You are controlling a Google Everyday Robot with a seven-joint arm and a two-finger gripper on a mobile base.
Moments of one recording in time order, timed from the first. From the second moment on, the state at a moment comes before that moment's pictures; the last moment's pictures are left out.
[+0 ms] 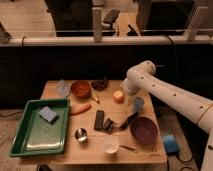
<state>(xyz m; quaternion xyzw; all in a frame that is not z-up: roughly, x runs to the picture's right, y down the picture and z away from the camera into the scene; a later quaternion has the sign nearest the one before) 0.120 0.025 0.844 -0.19 -0.10 -0.08 0.97</state>
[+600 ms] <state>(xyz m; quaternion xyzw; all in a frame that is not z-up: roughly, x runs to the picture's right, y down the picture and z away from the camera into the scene) 0.111 0.019 0.864 -0.18 -0.12 -0.09 0.97</state>
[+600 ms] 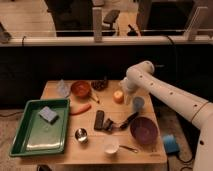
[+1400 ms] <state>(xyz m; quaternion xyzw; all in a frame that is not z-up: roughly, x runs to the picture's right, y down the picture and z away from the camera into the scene) 0.100 0.013 0.891 -0.18 -0.14 -0.09 0.97</state>
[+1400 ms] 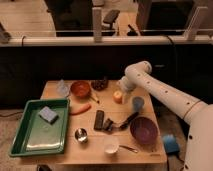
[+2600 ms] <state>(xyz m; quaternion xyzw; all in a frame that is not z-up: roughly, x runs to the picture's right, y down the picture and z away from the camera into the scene) 0.087 0.015 0.908 -0.19 -0.16 -0.13 0.96</state>
